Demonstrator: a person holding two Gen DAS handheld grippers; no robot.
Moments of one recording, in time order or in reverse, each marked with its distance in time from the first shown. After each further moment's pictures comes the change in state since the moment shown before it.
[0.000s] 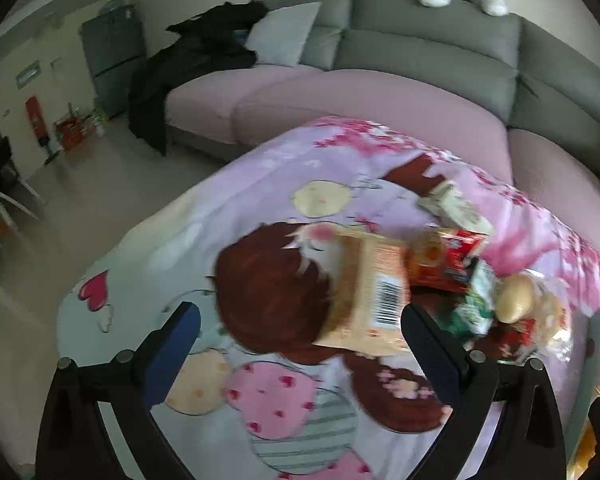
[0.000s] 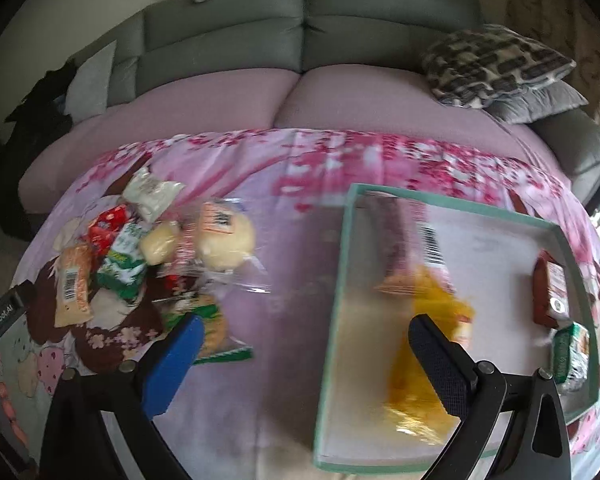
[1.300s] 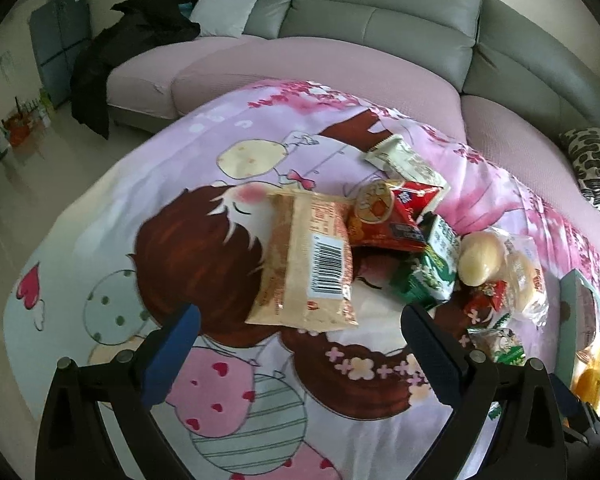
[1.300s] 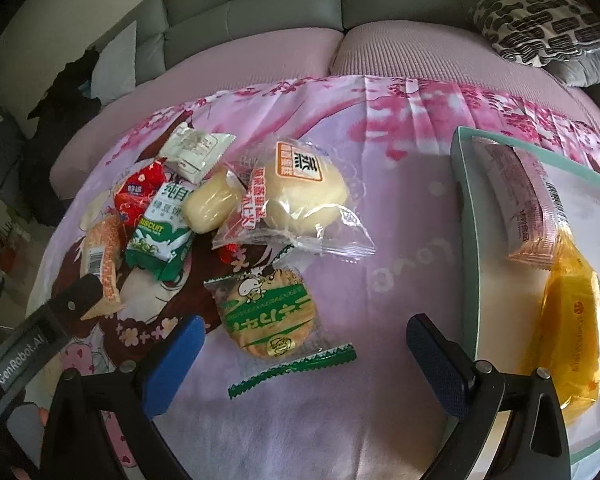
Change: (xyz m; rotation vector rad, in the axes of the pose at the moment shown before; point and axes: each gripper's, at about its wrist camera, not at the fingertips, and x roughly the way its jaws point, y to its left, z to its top) left arm 0.023 -0.027 -0.011 0.082 0.114 -0.207; right arm 0.053 0.035 -0.013 0.028 0.122 0.174
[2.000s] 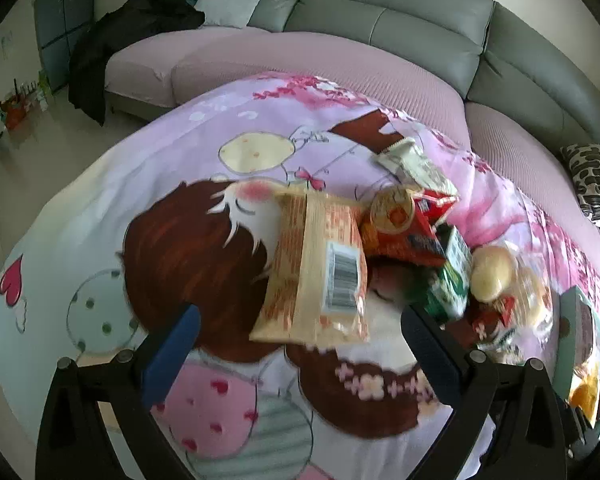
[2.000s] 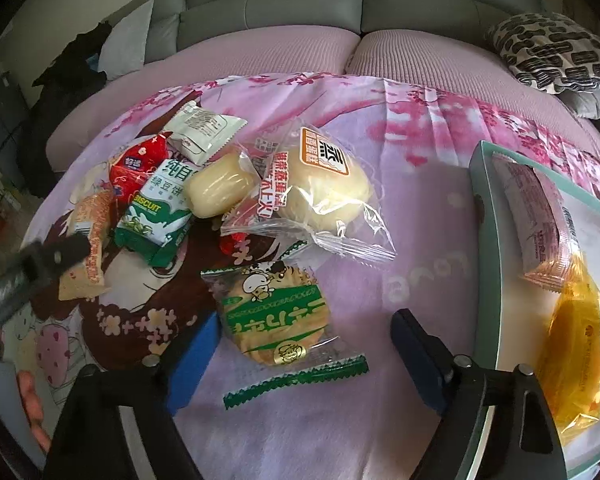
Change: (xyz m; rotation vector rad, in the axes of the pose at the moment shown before) left arm 0.019 0.015 0.010 -0.047 0.004 -0.036; right arm 0.015 0.017 -0.003 -0.108 0.005 -0.051
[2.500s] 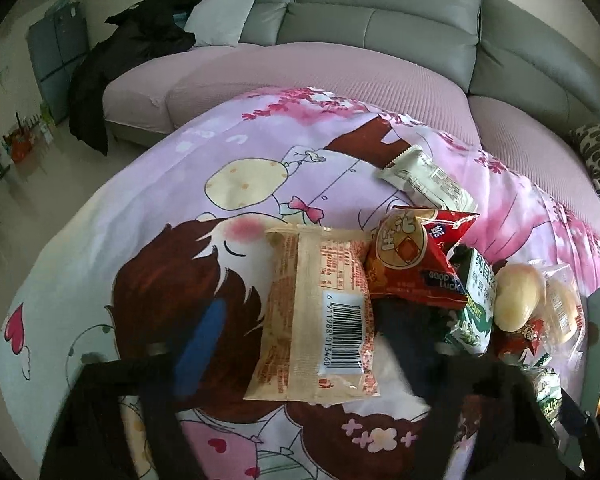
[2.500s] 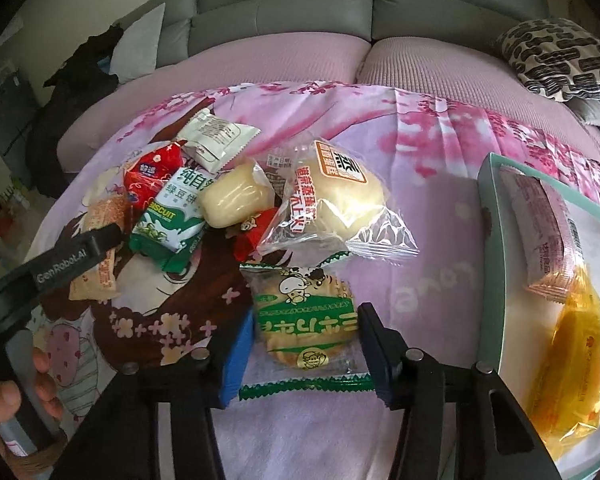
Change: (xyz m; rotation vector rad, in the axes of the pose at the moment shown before) left arm 0.020 -0.015 0.015 0.082 -0.033 0.059; right arm -0.005 0.002 0.003 -0.014 -0.027 0.039
